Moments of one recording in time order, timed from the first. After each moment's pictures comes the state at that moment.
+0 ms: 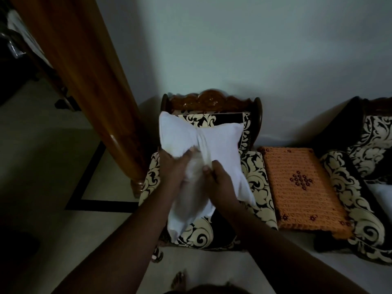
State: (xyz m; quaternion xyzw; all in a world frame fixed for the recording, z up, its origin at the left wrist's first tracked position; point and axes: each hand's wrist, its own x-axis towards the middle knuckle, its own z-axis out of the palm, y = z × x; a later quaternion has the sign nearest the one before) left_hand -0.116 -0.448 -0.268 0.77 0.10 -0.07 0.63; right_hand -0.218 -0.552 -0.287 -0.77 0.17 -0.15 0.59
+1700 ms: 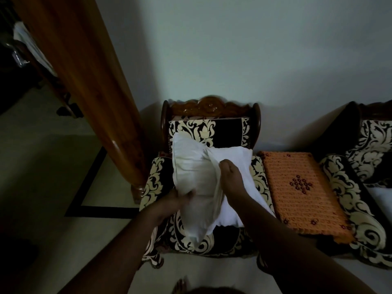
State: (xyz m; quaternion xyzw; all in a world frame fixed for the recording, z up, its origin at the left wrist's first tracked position) left_hand -0.156 -0.391 -0.305 0.74 -0.02 -0.41 0.53; right_hand -0.200 -0.587 -0.282 -0.72 0.27 -0.15 0.62
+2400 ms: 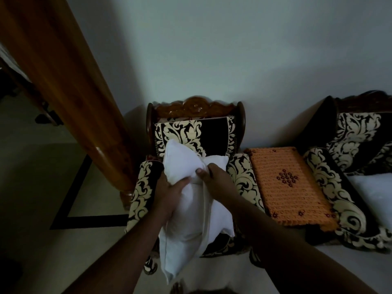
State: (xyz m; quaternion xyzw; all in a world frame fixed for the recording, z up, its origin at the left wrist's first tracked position) left_hand -0.161 -0.438 -0.294 0.73 -0.03 -0.14 0.67; right_hand -0.212 -0.600 -0.281 -0.87 0.22 -0.03 0.45
